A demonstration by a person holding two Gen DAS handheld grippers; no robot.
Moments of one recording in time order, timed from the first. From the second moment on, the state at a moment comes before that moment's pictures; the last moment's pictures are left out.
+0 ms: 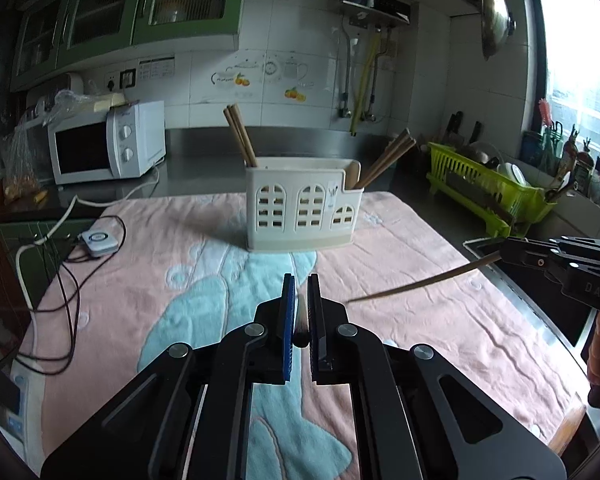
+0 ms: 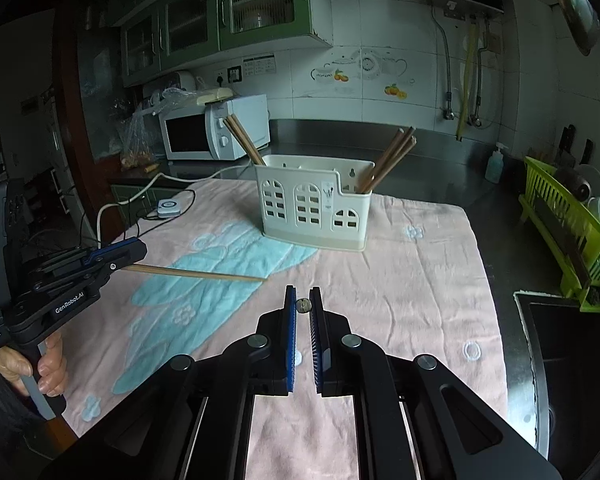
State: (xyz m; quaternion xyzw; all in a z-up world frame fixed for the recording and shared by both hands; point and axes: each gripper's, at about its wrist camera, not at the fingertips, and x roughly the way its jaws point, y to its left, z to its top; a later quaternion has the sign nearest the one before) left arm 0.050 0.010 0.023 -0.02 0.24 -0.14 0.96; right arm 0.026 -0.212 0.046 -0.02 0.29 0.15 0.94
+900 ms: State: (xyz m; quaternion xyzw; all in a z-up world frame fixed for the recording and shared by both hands) left arm 0.124 0.013 0.039 -0.04 0.23 -0.16 0.96; right arm 0.058 -0.211 0.063 -0.02 0.28 0.15 0.95
